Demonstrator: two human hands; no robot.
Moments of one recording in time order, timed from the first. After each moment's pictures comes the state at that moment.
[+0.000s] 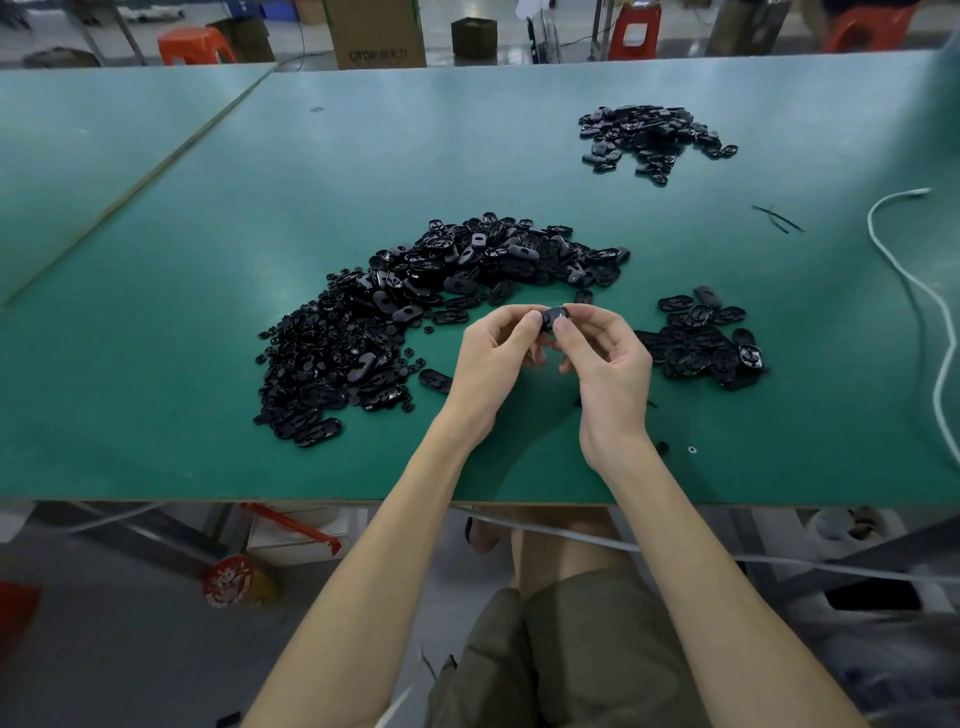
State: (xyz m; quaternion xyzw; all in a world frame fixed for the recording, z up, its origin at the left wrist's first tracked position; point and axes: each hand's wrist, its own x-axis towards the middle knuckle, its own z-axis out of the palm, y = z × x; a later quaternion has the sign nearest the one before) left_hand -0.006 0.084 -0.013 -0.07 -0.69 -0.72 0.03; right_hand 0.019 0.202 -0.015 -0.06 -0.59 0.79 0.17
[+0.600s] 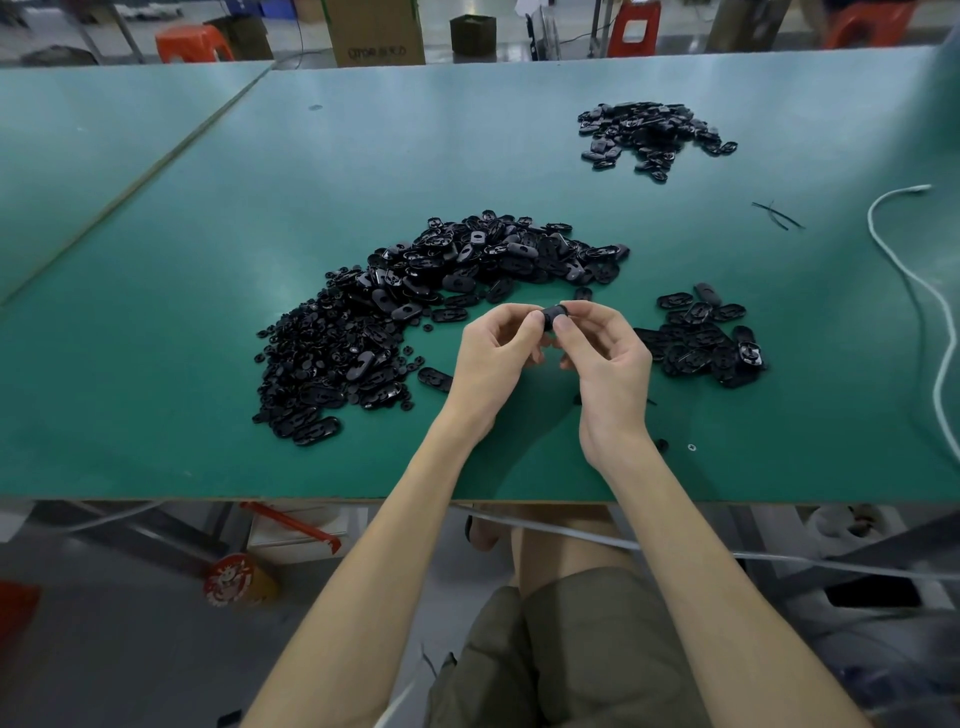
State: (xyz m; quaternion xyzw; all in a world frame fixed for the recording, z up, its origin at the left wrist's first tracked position) left_hand -0.005 0.085 -0.011 -0.07 -0.70 -0.71 0.04; right_hand 0.020 0.203 -0.013 -0.06 -0.59 0.79 0.17
